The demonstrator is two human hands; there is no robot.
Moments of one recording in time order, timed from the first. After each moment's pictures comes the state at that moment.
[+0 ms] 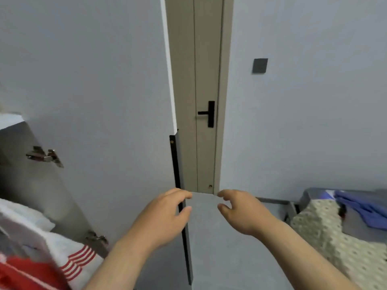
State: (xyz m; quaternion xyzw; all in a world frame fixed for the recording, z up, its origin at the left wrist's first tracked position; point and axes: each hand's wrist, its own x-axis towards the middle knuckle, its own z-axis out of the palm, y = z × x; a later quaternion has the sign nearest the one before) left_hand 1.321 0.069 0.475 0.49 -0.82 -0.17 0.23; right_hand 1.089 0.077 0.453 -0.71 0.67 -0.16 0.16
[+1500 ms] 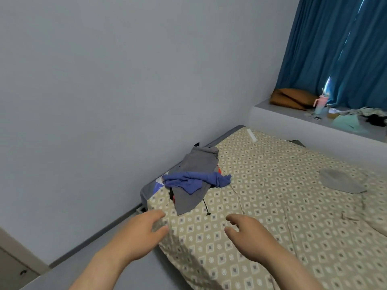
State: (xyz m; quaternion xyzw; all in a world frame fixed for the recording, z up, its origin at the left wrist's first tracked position) left_hand 0.713 -0.013 0.357 0.15 -0.96 -0.26 -0.03; right_hand 0.590 0.263 0.349 -0.22 0.92 -0.25 0.18
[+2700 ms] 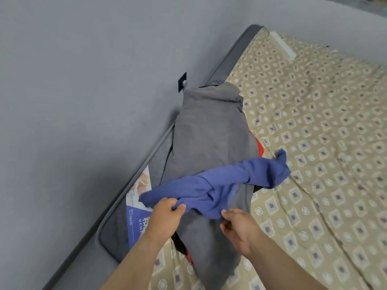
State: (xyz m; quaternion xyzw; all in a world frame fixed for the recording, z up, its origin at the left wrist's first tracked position) left_hand 0.165 -0.315 -0.101 0.22 -0.86 -0.45 -0.13; right_hand 0.145 -0.115 -0.078 0.42 0.54 -0.67 0.28
